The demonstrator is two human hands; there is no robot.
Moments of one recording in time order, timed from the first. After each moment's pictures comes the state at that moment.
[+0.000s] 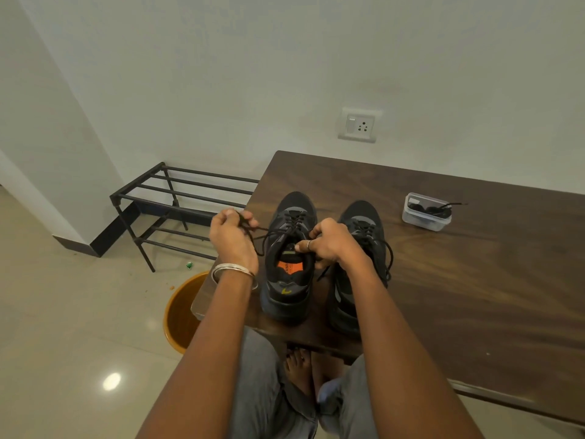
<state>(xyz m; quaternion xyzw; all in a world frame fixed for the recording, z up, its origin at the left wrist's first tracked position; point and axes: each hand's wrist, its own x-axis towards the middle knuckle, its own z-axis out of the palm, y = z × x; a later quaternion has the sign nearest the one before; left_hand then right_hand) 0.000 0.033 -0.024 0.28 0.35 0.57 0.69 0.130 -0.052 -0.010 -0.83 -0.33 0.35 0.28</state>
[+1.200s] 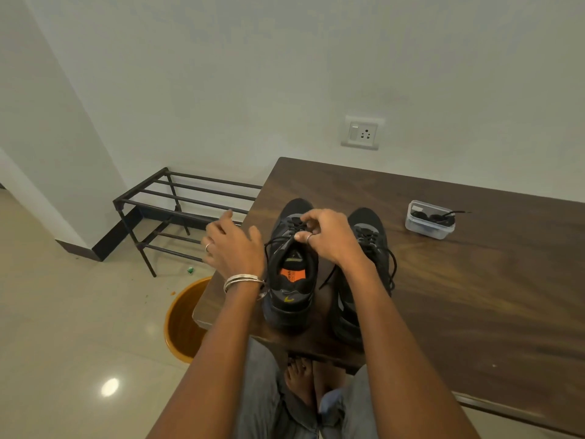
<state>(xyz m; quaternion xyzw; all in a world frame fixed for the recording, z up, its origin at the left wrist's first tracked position) -0.005 0.033 -0.037 0.68 0.61 0.36 0.18 0.127 -0.046 0.002 -0.82 -0.47 0.17 0.29</state>
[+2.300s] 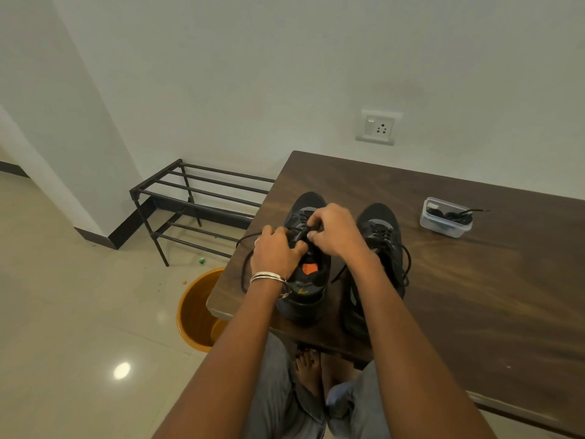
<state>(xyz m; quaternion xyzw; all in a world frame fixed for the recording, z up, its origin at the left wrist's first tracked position) 0.006 0.024 -0.053 0.82 0.49 0.18 0.23 0.118 -0.031 -0.007 -0.84 -0.48 0.13 0.22</state>
